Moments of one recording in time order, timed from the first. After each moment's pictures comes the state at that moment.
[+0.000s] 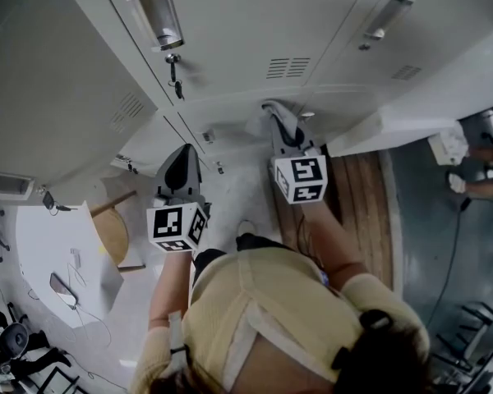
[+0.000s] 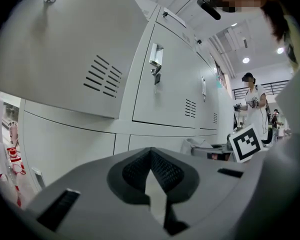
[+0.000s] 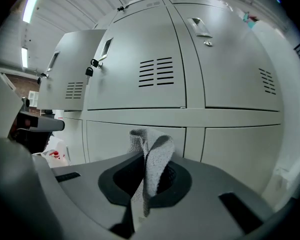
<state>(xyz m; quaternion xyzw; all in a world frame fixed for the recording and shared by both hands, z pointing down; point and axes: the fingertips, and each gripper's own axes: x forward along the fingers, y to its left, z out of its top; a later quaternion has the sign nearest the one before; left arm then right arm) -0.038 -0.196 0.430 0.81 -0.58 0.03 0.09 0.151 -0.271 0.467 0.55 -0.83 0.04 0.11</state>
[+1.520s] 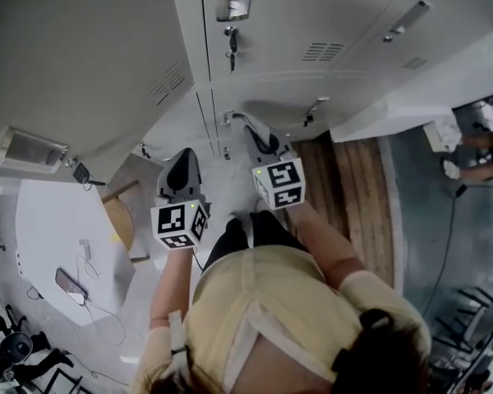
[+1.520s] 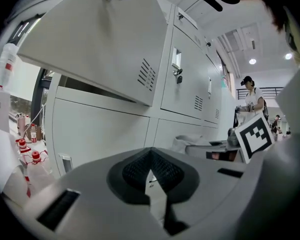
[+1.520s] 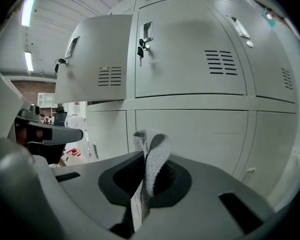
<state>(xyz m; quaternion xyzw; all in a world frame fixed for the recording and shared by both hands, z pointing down) -0.116 -0.148 0.471 0.80 -0.58 0.05 0.15 0.015 -0.201 0.485 0.49 -0.86 0.08 0.14</state>
